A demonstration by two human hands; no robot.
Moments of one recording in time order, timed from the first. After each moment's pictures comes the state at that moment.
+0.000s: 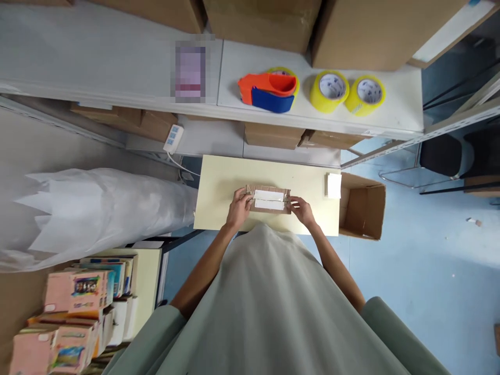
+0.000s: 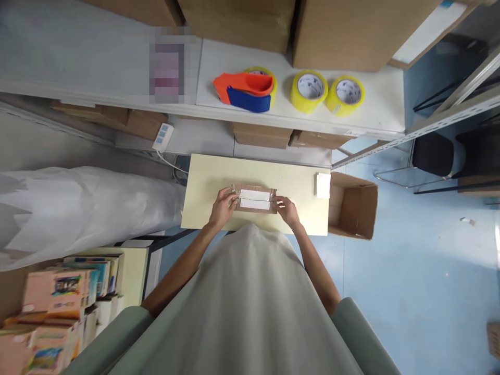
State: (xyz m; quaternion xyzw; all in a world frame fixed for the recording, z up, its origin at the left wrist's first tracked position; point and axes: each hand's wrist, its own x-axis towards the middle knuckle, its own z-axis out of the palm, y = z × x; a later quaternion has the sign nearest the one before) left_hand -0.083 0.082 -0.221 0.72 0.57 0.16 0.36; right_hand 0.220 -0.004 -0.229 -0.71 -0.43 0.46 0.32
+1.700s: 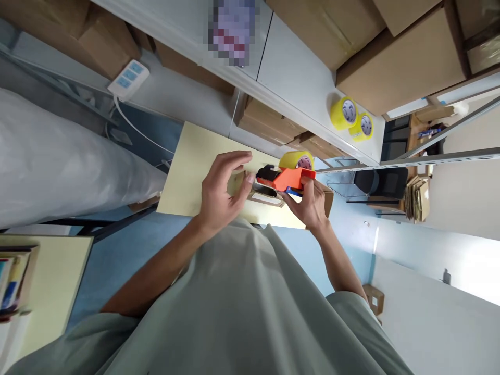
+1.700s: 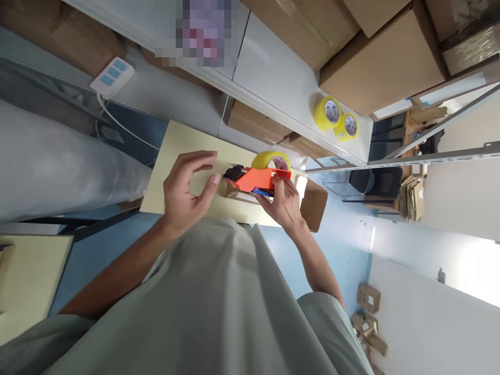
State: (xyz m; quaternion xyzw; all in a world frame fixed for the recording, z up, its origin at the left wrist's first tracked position) left_hand -0.144 0.105 -0.039 0.63 0.40 0.56 0.36; right_hand 0.122 0.053 -0.003 -0.61 -0.78 -0.02 0.12
